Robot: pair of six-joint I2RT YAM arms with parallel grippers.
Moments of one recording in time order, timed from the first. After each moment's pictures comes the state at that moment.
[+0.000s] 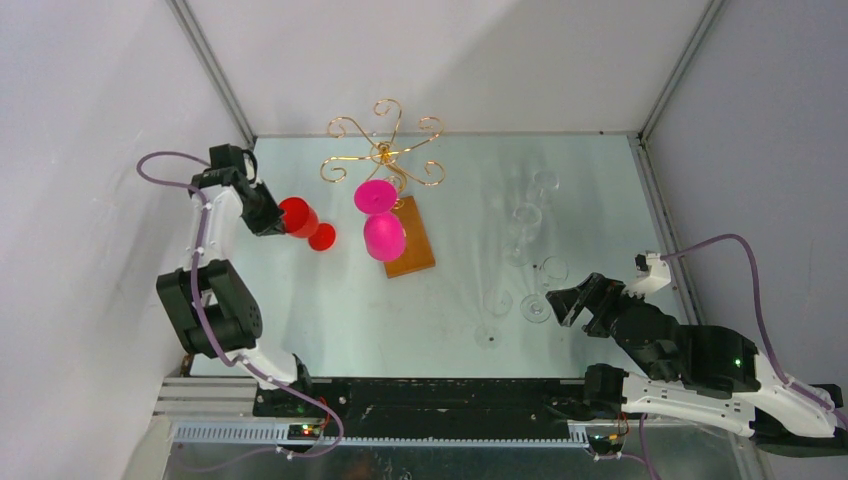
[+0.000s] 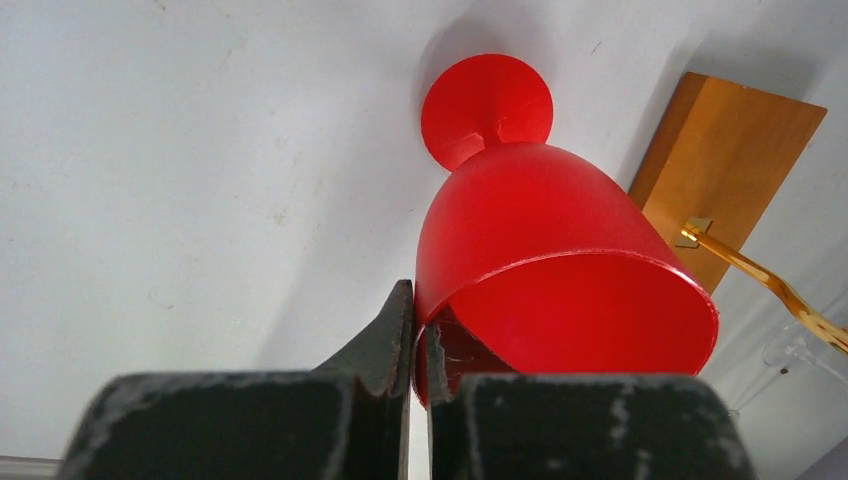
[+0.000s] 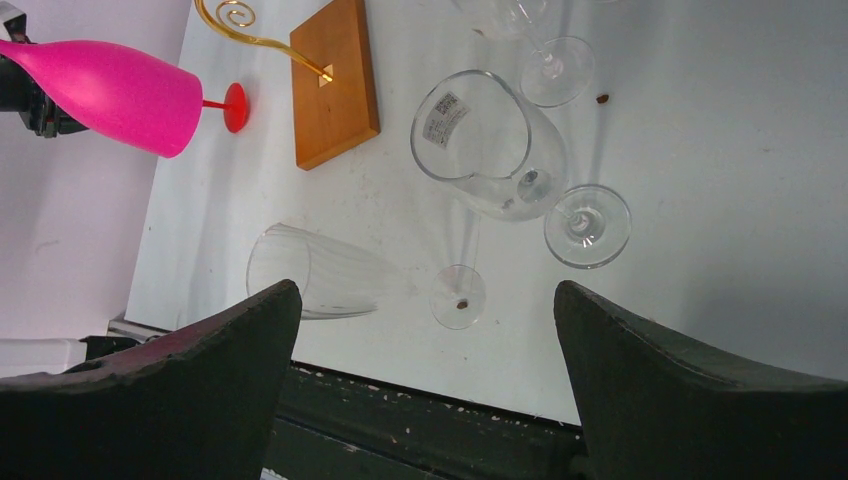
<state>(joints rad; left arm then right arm) 0.26 1.61 1.39 -0.94 0.14 -0.34 1.29 0.37 0.87 -1.10 0.80 1.09</state>
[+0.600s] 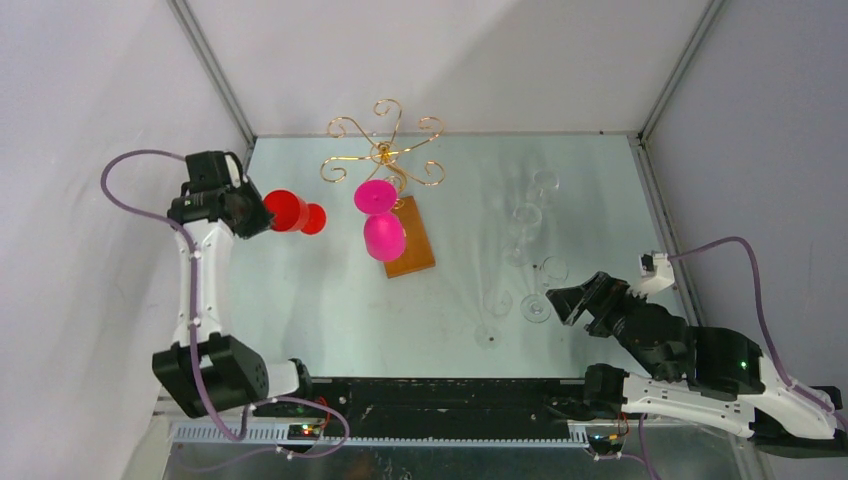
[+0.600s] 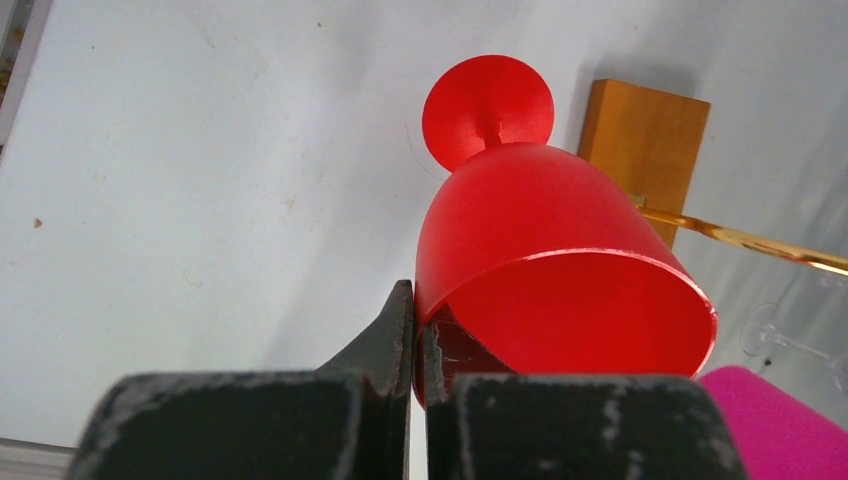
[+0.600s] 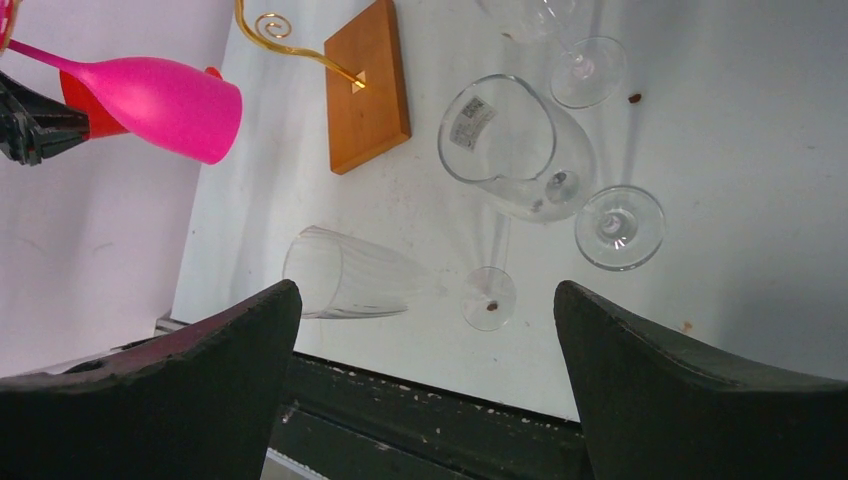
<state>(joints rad) 0.26 1.32 1.34 -0.94 0.12 -0.31 1.29 0.34 0.87 -1.08 0.79 1.11</state>
